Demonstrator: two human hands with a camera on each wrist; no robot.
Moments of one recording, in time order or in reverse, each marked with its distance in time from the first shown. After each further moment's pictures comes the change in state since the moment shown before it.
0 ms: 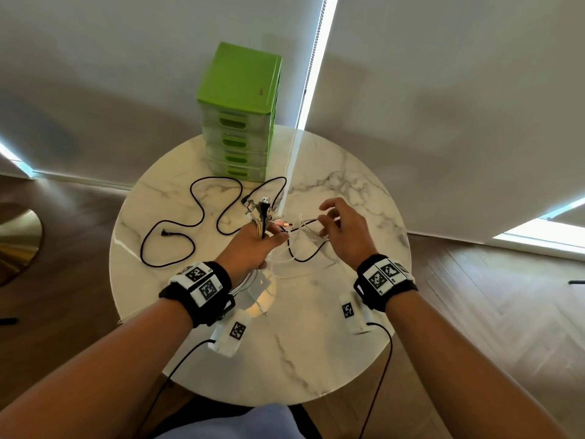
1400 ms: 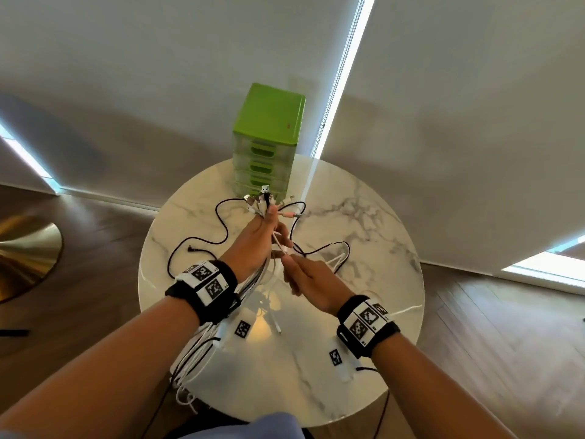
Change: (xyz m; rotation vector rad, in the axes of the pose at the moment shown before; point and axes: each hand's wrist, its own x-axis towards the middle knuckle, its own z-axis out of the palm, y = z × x) left_hand -0.017 0.039 -0.043 -0.123 -0.025 0.228; right_hand -0.046 -0.072 0.060 -0.045 -0.448 -0.082
